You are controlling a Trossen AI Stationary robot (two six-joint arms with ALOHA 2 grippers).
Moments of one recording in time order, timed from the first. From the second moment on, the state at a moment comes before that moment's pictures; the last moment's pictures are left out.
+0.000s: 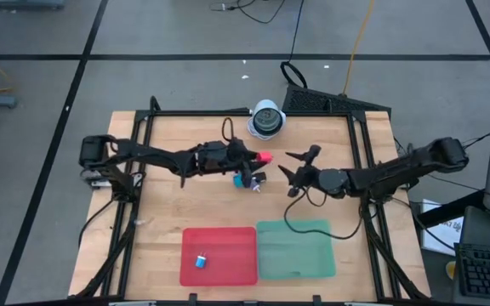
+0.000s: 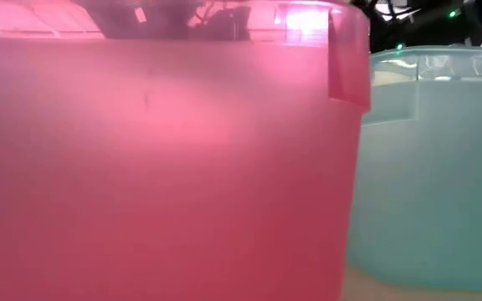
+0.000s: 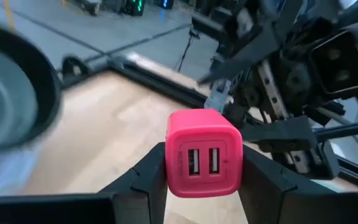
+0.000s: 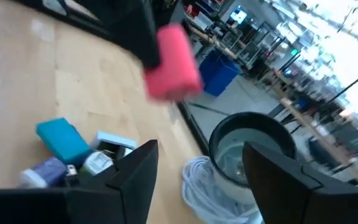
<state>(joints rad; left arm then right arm) 0.10 1.64 0.94 0.52 -0.10 -0.34 0.17 1.19 0.49 0.48 0.76 -0.42</state>
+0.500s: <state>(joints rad) 0.10 1.31 0.76 0.50 -0.10 -0.19 0.03 0.75 0.32 0.28 0.36 -0.14</state>
